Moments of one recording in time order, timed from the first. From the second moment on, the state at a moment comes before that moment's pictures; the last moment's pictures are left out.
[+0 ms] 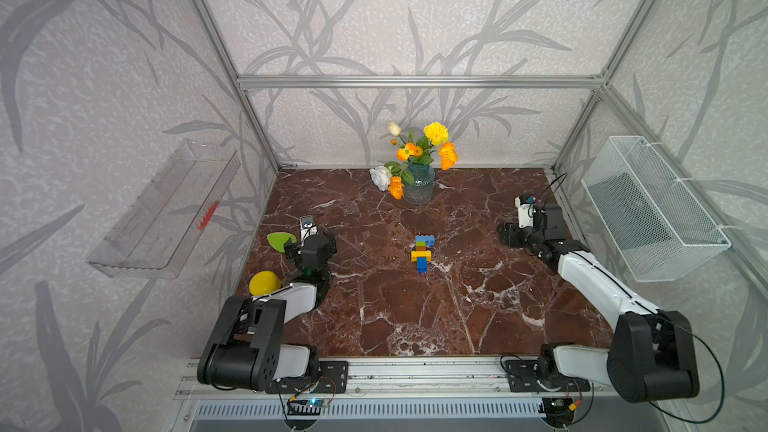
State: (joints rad) left arm -0.09 1.37 0.34 0.65 -0.53 -0.04; right arm 0.06 1.29 0.74 -0.16 -0.08 0.08
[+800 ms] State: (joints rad) left arm -0.04 1.51 0.34 0.81 -0.23 0.01; right arm 0.06 1.53 0.43 0.59 -0.04 -0.04
